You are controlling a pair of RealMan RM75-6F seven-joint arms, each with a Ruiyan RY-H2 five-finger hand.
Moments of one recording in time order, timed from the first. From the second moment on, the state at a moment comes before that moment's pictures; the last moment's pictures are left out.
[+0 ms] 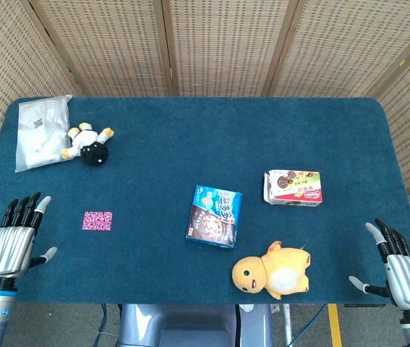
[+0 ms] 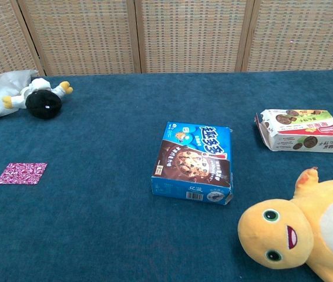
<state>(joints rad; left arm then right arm) -0.16 -1.19 -0.04 -1.87 1.39 1.45 0.48 0.02 -1.07 0.01 -1.73 -1.53 1.46 0.15</state>
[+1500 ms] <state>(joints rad) -0.16 -1.21 -0.02 -1.87 1.40 1.43 0.54 0.02 -1.07 0.00 -1.73 -1.53 1.46 0.16</state>
